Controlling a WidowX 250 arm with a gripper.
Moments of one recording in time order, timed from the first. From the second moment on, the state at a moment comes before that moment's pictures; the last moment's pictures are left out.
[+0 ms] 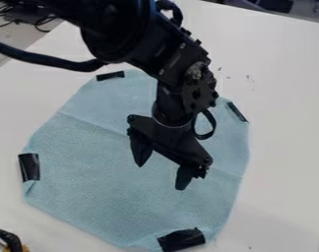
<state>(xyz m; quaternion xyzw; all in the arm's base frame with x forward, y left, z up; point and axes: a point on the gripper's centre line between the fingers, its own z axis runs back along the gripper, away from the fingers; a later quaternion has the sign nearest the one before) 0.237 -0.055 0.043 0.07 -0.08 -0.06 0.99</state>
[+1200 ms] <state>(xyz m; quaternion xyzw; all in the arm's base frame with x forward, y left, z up) 0.392 -0.104 0.048 0.11 -0.15 -0.08 0.98</state>
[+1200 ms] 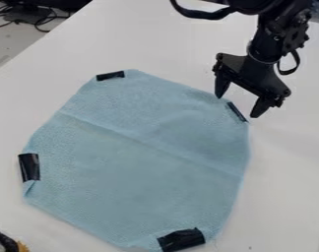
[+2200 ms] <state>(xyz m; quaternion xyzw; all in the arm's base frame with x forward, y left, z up) 0.419 -0.098 0.011 0.05 -0.14 -0.09 0.99</state>
